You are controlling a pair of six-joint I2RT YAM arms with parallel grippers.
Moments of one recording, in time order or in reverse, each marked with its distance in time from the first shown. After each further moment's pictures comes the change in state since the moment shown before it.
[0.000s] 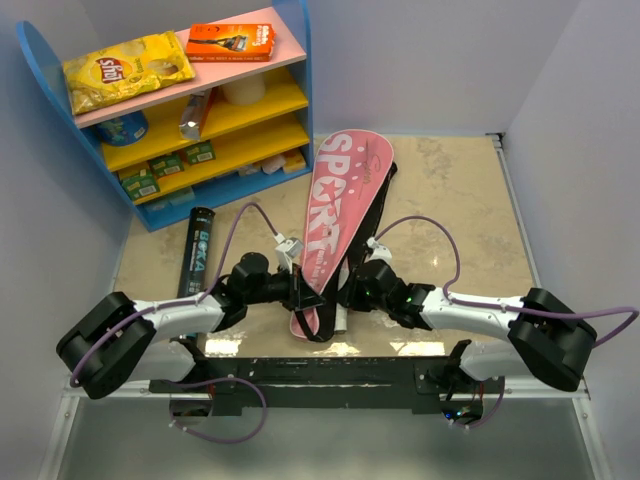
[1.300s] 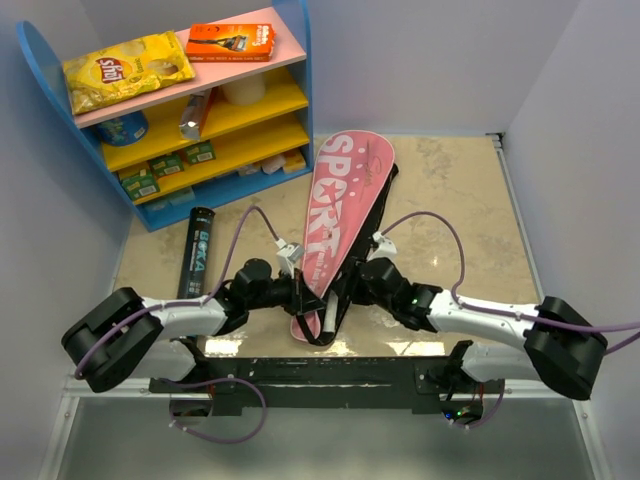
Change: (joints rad) left arm -0.043 0.037 -0.038 0.077 -0.068 -0.021; right arm 0.013 -0.068 0.009 0.032 0.080 0.018
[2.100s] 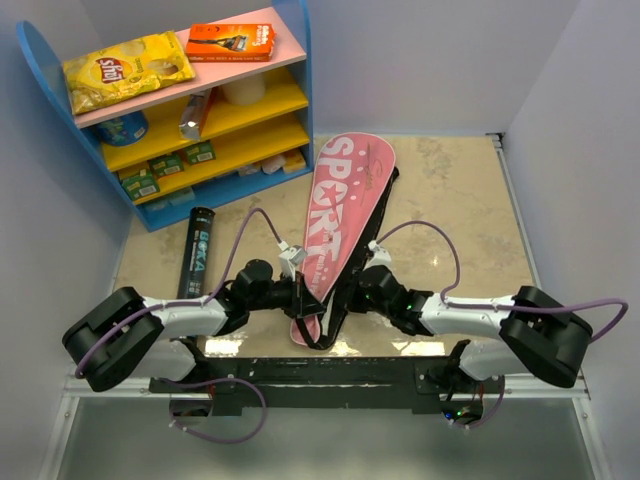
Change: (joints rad) left arm -0.007 0.006 0.000 -0.018 0.031 0.004; right arm 0.003 0.092 -0.087 0.169 -0.066 0.015
